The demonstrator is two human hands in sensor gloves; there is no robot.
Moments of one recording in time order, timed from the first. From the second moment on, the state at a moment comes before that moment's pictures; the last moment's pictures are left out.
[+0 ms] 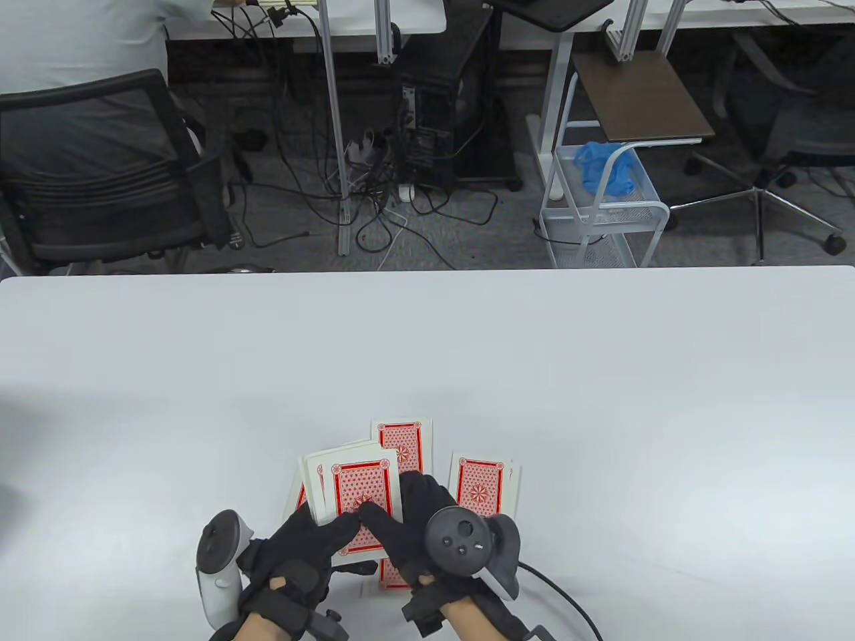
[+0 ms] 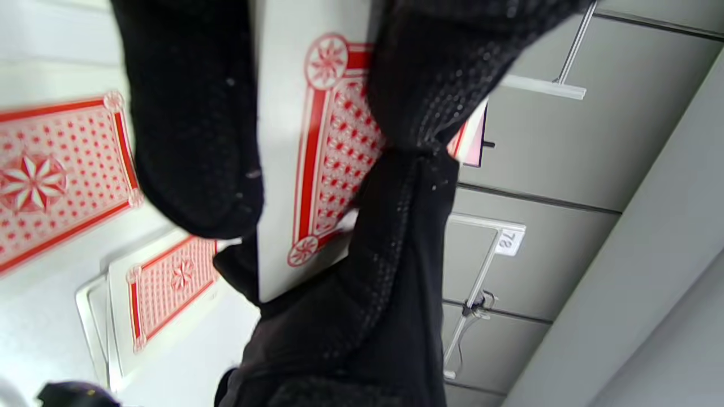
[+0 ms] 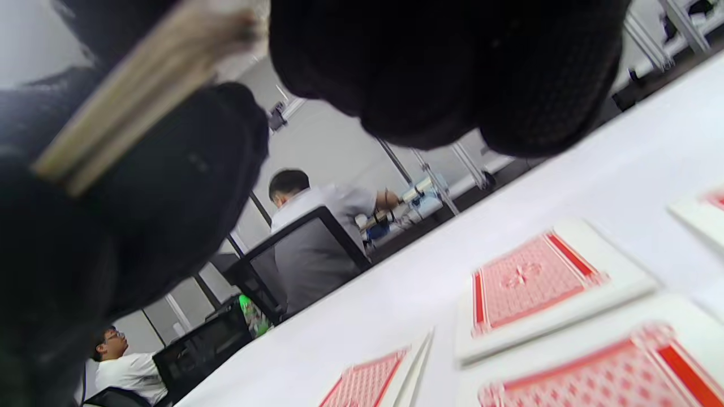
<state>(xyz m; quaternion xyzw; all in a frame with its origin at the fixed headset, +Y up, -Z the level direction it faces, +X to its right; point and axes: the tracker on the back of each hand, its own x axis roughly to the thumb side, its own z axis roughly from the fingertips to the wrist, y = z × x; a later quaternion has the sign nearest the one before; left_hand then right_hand) -0.215 -0.749 -0.210 -0.13 -0.01 0.74 0.66 0.011 -0.704 -0.220 0.15 -0.11 0.92 0.35</state>
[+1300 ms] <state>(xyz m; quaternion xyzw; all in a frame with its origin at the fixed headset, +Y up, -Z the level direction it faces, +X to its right) -0.275 -0.730 -0.209 -0.03 0.03 0.73 0.68 0.011 -0.755 -0.228 0.09 0.09 0.99 0.06</state>
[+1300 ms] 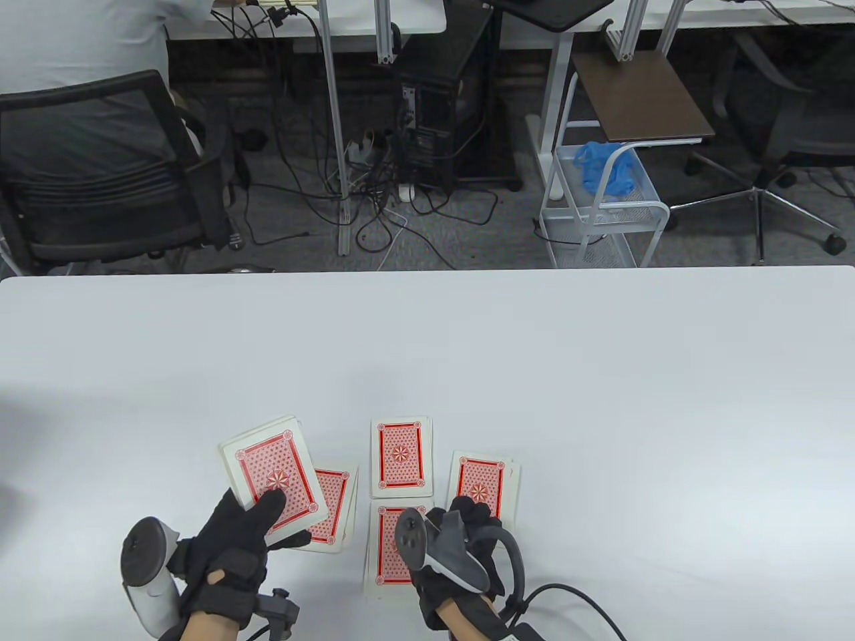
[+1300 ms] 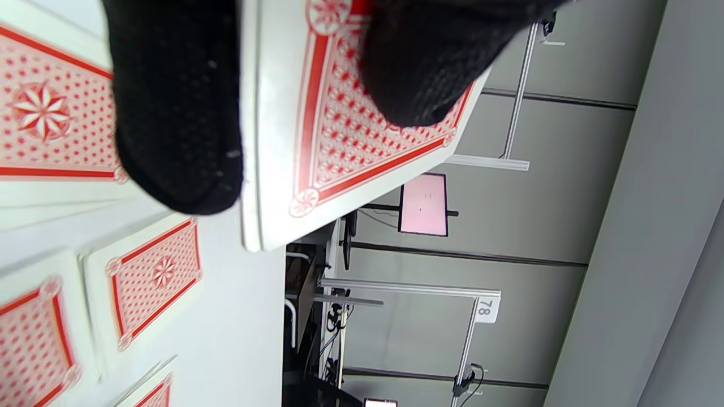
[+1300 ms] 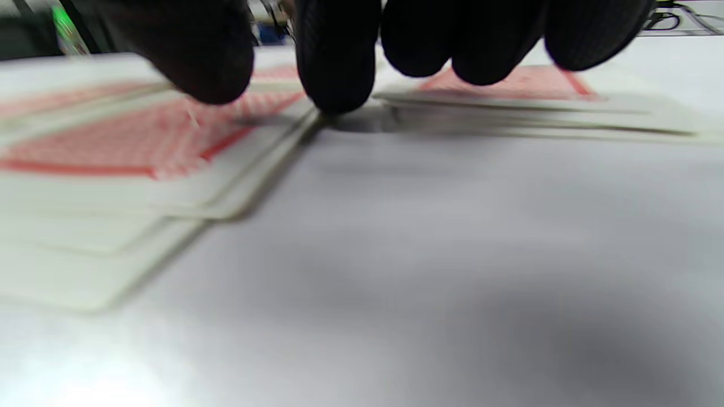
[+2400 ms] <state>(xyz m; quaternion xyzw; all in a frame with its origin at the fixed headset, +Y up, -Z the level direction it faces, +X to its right) -0.289 -0.720 -0.211 -0.05 0.00 0.73 0.69 0.008 -0.721 -0.242 0.10 -0.03 0.81 0.58</state>
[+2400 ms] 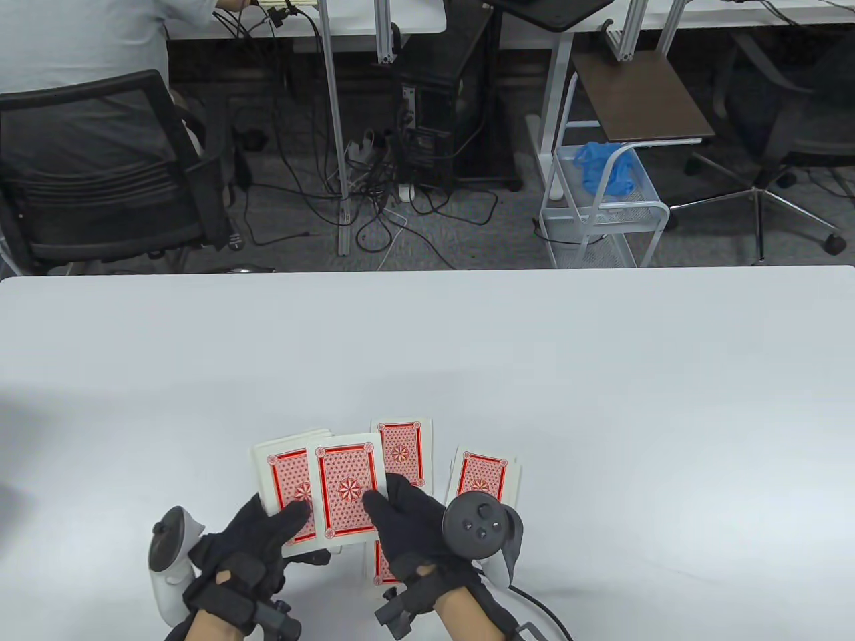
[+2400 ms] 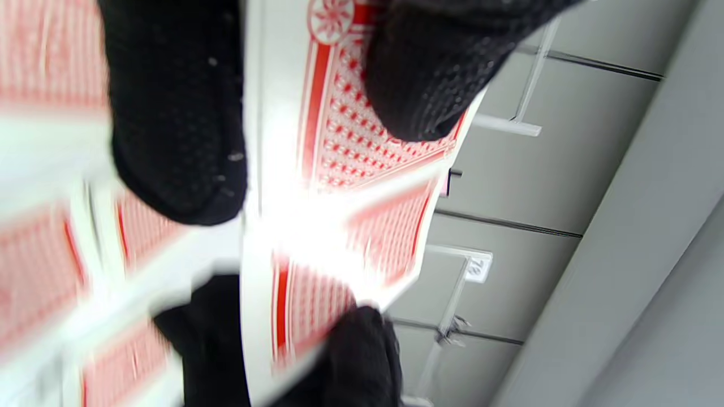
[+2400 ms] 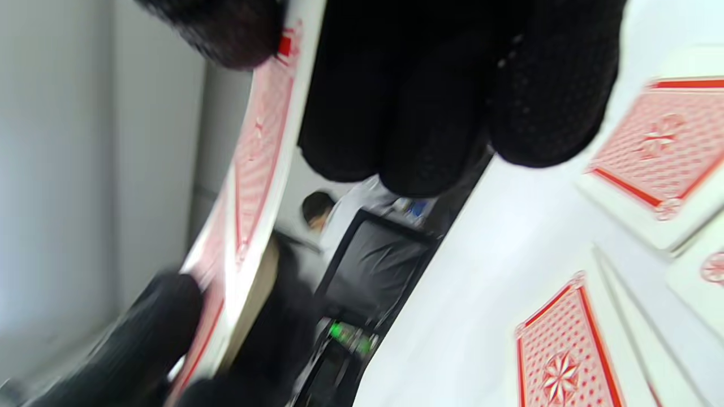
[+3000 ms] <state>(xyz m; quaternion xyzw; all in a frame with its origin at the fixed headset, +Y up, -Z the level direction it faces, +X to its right) -0.325 -0.713 -0.206 0.04 0.06 0.75 0.66 -0.107 -0.765 -0.277 0.02 0.08 1.00 0.01</state>
